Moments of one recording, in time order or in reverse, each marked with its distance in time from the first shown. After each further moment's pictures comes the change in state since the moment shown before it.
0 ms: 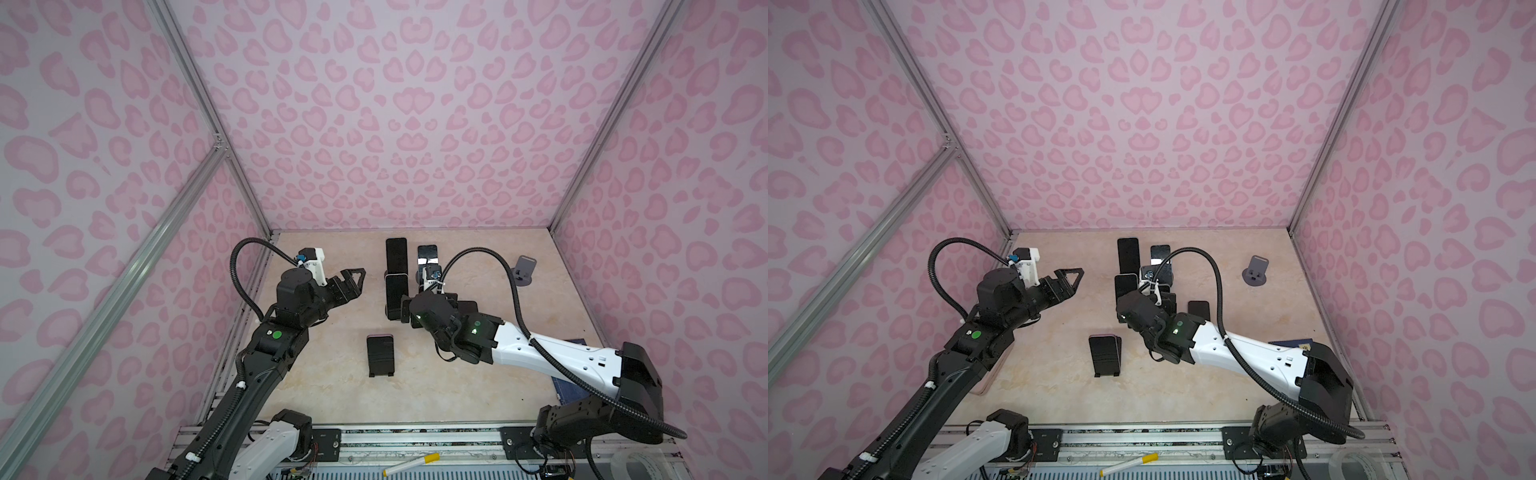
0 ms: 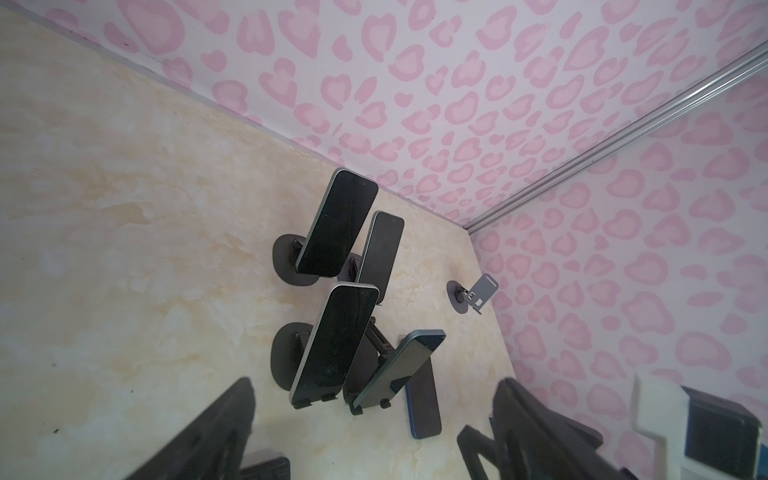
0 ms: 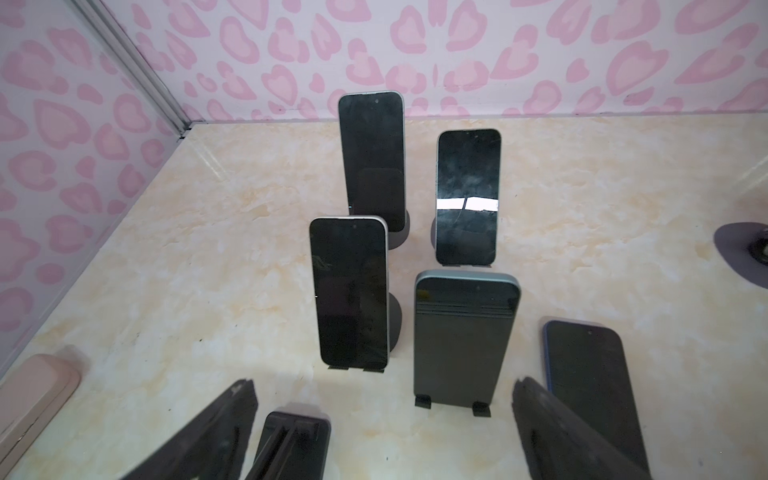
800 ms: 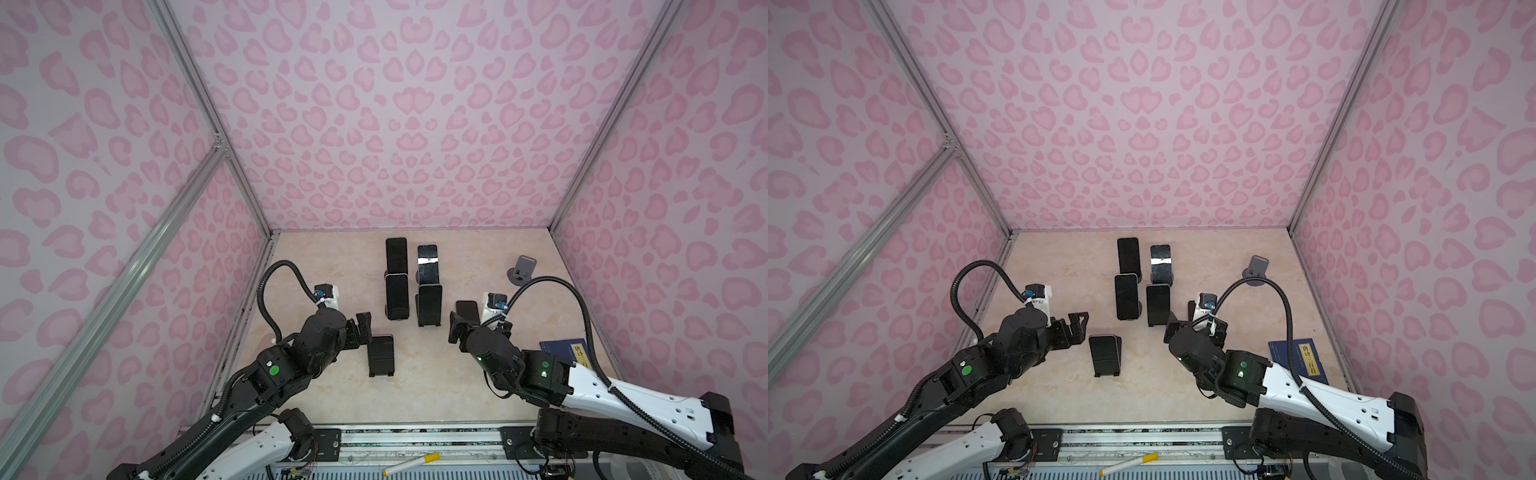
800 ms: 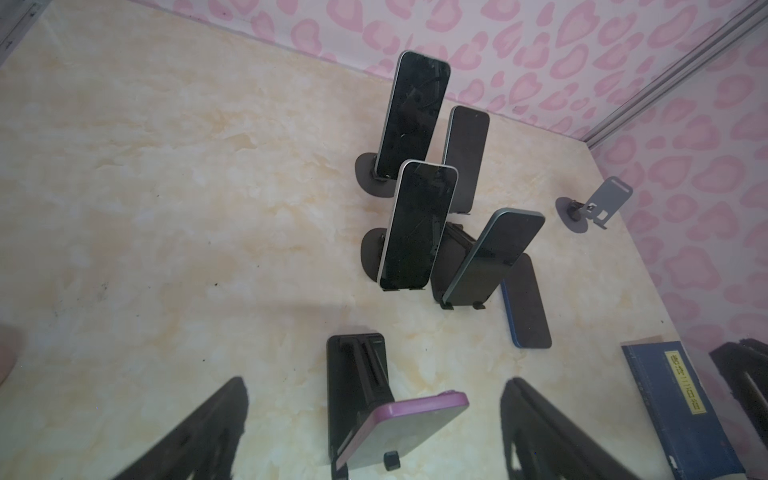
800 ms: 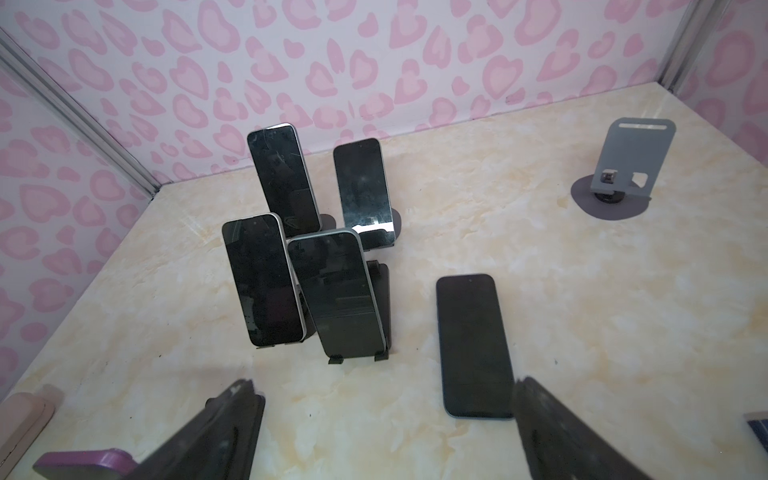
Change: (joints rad) left arm -0.502 -0.179 -0.028 -0.446 -0.603 -0.031; right arm 0.034 -0.511 -0.401 -0.086 0.170 0.152
